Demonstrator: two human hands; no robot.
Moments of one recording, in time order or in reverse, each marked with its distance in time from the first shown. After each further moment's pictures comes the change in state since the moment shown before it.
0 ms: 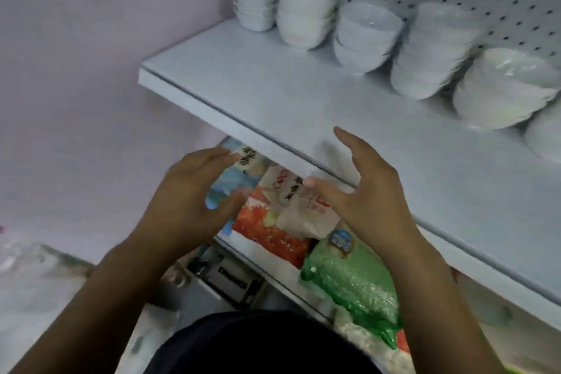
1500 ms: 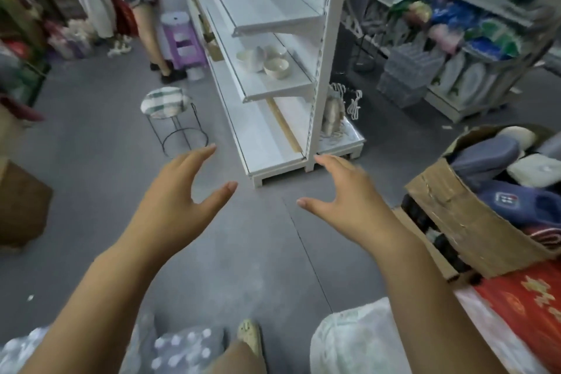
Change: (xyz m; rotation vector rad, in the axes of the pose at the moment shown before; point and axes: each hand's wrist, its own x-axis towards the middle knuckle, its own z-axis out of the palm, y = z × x) left_hand -0.636 -0.034 -0.297 0.503 1.248 -1.957; right_hand -0.380 -0.564 0.550 0.111 -1.649 -1.646
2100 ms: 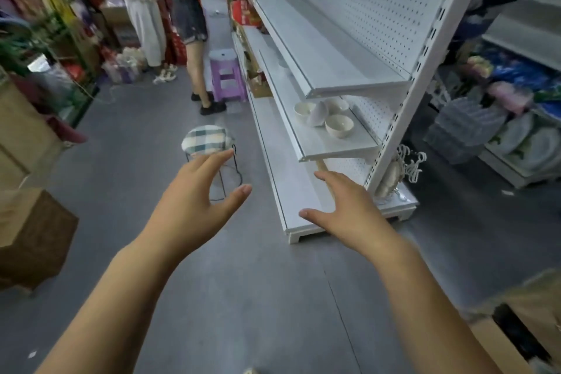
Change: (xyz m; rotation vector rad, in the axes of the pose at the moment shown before) left_hand 0.221 -0.171 -0.079 0.034 0.114 -0.004; right_hand 0.285 -0.111 0.097 0.033 -0.081 -0.059
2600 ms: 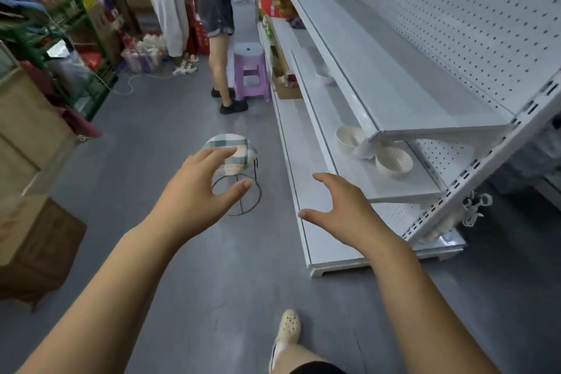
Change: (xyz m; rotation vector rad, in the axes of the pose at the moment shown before) left_hand 0.222 -0.154 0.007 0.014 -0.020 -0.086; right_hand 0.267 -0.031 0.060 0.005 -0.144 -0.015
